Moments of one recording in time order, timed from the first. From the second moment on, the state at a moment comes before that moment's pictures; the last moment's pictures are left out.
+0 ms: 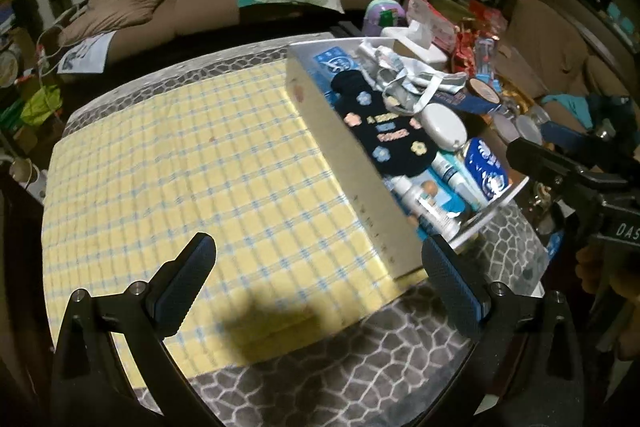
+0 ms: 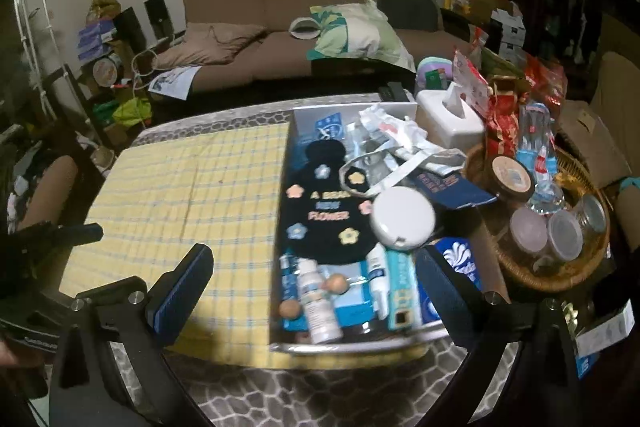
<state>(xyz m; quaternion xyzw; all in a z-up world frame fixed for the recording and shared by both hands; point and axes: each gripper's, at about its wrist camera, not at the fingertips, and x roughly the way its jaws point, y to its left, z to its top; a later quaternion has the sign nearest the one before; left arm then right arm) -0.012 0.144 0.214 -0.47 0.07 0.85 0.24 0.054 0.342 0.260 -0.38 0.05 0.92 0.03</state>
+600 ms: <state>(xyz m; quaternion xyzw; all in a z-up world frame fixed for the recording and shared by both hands) 0.018 0.037 0.184 -0.47 0.06 0.86 0.16 0.078 0.258 0.230 -0.37 0.04 0.93 0.01</state>
